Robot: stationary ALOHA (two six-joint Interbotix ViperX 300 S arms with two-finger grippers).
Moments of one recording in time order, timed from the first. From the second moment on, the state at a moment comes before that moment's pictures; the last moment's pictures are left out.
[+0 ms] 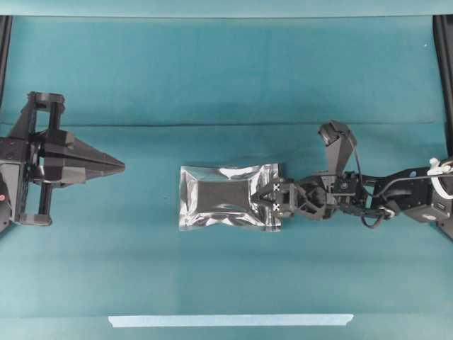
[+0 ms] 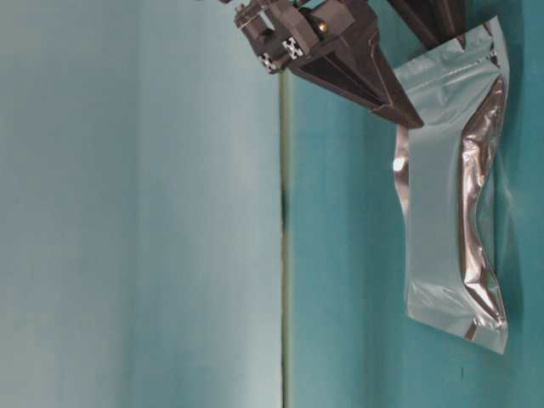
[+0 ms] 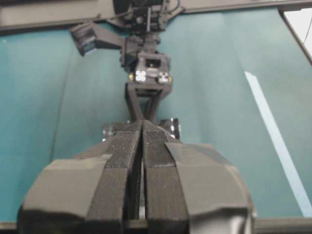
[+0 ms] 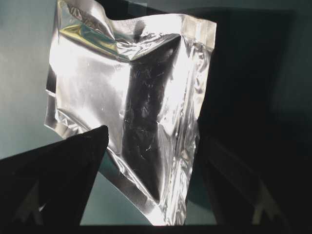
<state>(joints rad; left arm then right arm) -0.04 -0.76 0.99 0.01 -0.07 0.09 0.09 0.17 0.95 0.45 -0.51 1.10</state>
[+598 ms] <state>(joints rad) -0.04 -0.76 0.99 0.01 -0.07 0.09 0.05 0.19 0.91 0.46 -0.39 1.10</state>
